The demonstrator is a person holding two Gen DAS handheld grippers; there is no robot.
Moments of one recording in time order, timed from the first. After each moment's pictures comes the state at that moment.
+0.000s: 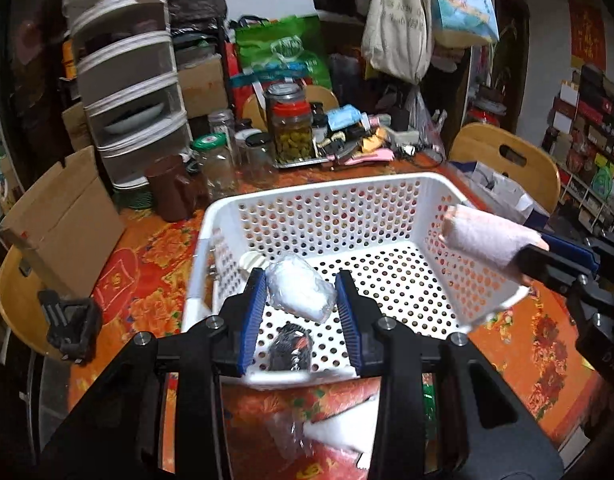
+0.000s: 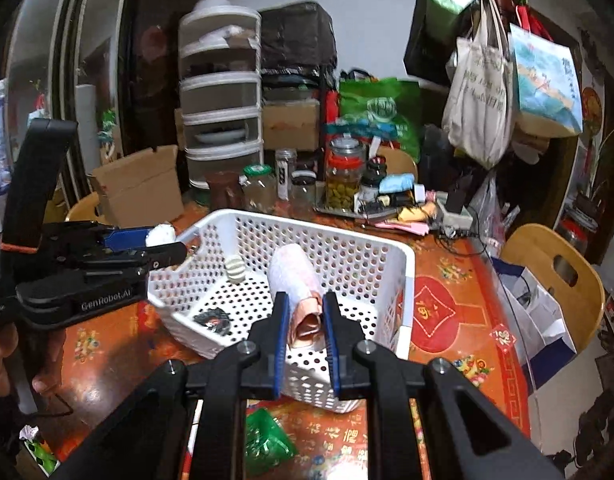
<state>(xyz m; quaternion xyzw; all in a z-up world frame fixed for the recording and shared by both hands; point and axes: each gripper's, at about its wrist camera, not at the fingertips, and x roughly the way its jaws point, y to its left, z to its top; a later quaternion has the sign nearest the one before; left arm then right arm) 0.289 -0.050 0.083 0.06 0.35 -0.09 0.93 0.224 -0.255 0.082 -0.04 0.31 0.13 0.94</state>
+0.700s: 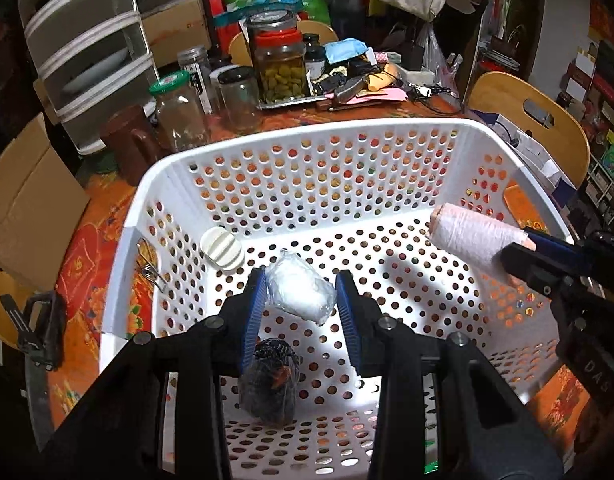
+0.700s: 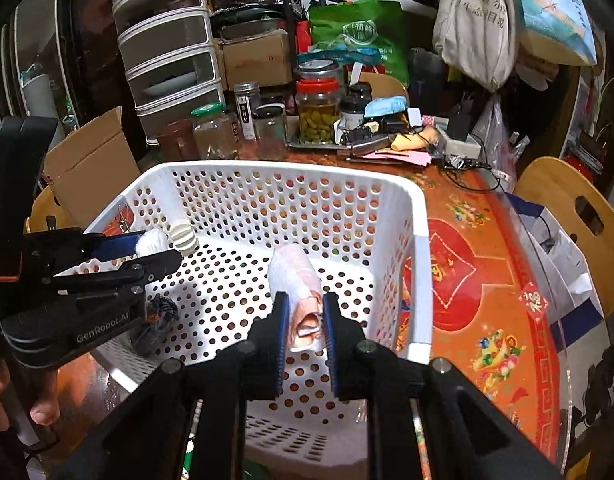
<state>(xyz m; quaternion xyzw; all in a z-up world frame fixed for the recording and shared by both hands) 0.377 -0.077 0.008 0.07 0.45 -0.09 0.89 0.310 -0.271 0.018 0.00 0.42 0.11 0.90</state>
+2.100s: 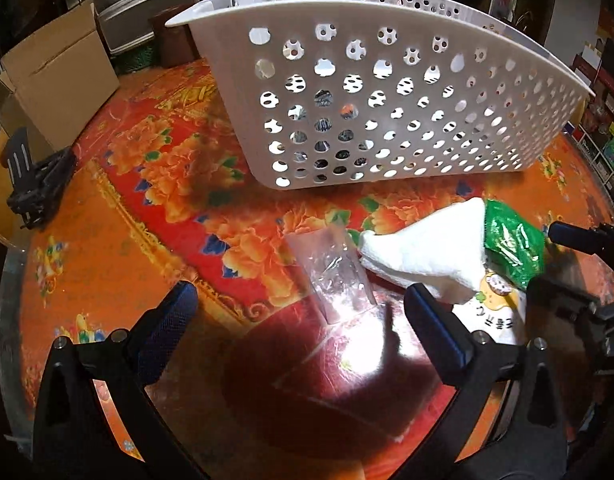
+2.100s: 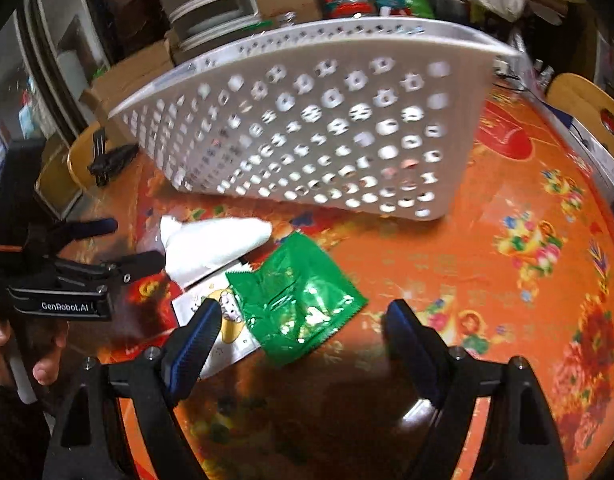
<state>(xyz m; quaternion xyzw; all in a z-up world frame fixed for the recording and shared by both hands) 0.223 0.009 -0.081 0.05 0.48 -0.07 0.87 0.187 -0.244 -0.072 0.01 0.48 0.17 0.86</state>
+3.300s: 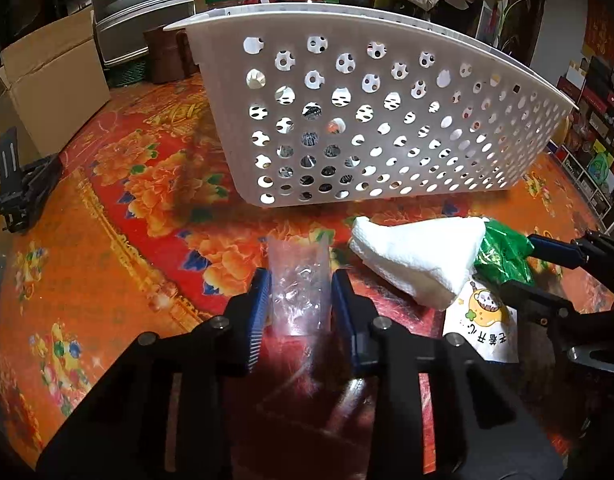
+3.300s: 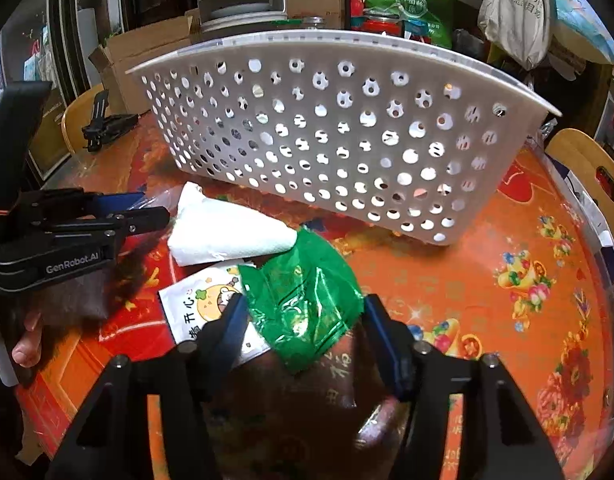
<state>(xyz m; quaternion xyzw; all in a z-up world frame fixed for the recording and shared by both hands) 0.222 0.012 -0.091 0.02 0.44 -0.10 0.89 0.174 -0.218 -0.072 -0.06 0.44 0.16 0.88</state>
